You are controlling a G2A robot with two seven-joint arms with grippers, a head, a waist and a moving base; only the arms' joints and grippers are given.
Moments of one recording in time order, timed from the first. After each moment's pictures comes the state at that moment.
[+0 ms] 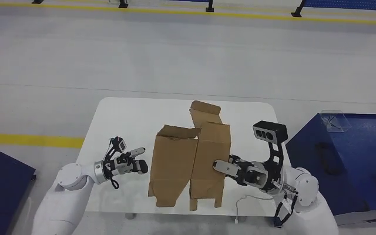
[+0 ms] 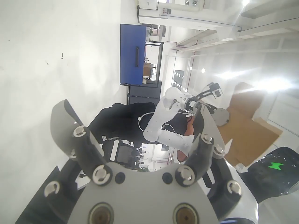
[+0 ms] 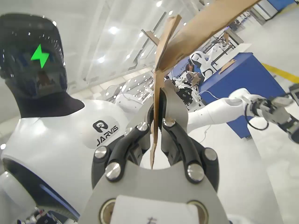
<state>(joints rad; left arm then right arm) 1.04 -1.15 -1.35 -1.09 -0.48 -0.17 -1.27 -1.31 -1.17 1.40 -2.02 0.56 -0.51 1.02</state>
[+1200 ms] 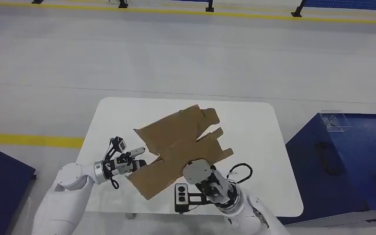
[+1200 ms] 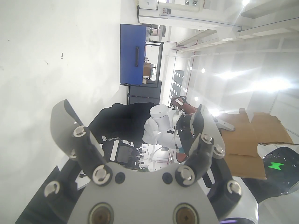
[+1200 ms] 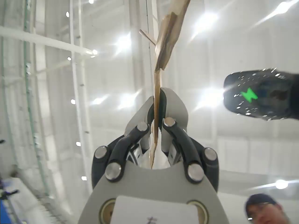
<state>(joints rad) 1.04 -1.15 -1.35 -1.09 -0.48 -0.17 -1.27 -1.37 -1.20 0.99 -1.91 2.71 0.79 0.24</state>
